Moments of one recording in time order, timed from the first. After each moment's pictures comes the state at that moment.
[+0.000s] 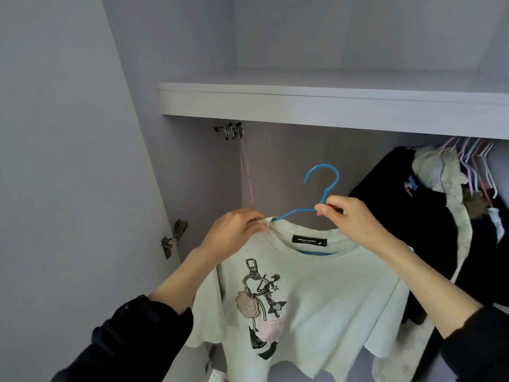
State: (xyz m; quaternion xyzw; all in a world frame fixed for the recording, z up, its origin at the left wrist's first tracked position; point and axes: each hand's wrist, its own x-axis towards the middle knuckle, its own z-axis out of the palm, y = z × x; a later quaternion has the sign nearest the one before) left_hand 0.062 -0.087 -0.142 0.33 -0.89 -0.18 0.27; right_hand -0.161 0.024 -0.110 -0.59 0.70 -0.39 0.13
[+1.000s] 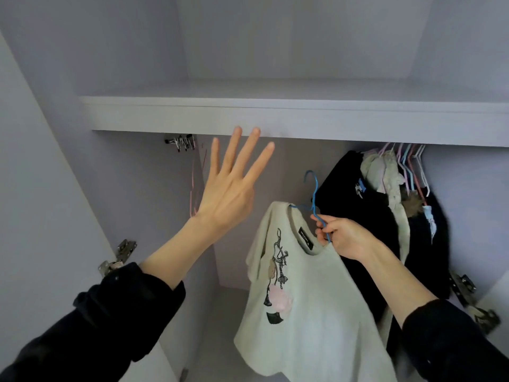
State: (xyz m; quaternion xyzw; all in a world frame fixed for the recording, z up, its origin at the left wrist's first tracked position) left_hand -0.051 -0.077 -0.075 0.20 -0.85 0.26 0.41; right_hand -0.266 0.041 -0.144 -0.20 0.55 -0.63 0.51
